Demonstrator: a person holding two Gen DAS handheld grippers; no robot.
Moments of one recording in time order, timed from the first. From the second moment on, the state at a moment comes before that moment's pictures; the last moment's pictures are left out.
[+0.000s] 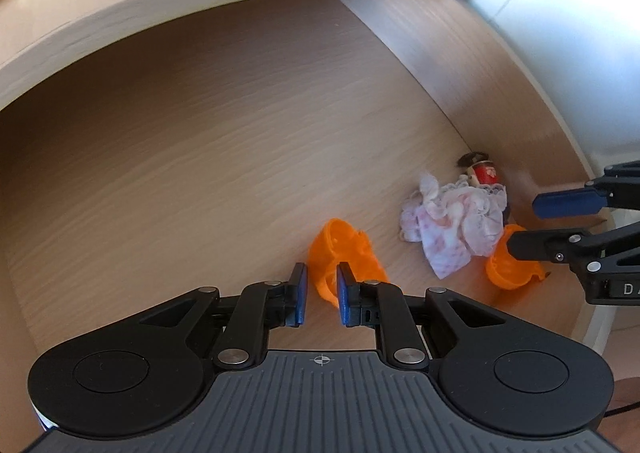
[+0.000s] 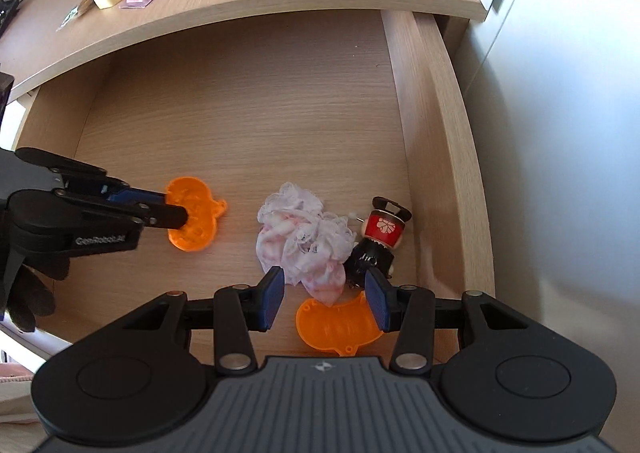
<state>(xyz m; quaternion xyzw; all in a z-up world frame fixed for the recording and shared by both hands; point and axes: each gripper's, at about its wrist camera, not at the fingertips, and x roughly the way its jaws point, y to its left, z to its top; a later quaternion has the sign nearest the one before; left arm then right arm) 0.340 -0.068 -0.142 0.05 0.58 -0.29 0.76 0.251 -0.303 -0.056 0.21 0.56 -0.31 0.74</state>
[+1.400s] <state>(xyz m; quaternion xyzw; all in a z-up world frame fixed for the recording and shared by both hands) 0.307 0.043 -0.089 -0.08 0.60 -0.19 0.78 0.342 -0.312 -0.108 0.13 0.67 -0.26 0.69</state>
